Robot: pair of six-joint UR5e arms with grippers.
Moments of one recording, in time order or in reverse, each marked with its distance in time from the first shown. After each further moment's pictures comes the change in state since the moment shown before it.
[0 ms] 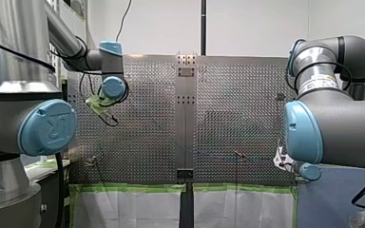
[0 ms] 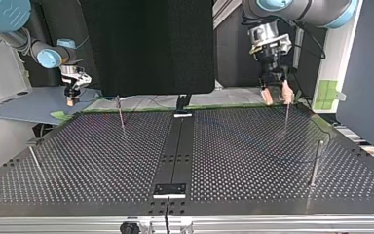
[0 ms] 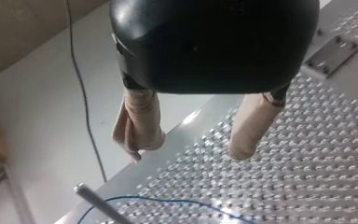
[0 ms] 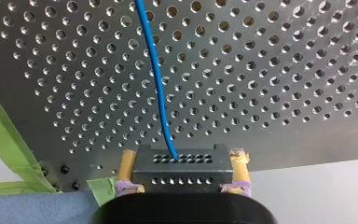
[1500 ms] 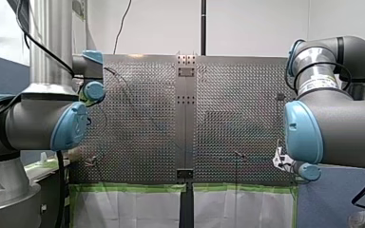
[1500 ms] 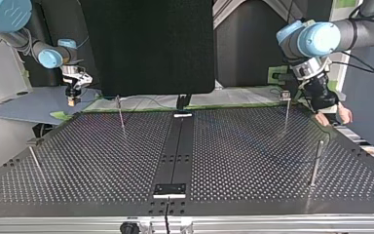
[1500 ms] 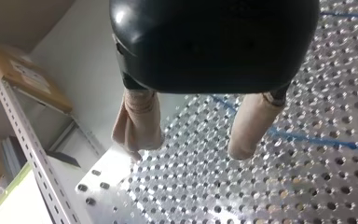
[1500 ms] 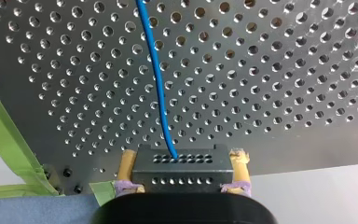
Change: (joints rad) left arm 0.389 -0.114 0.098 0.003 0.117 -0.030; right arm 0.006 0.002 0.000 0.000 0.000 -0.003
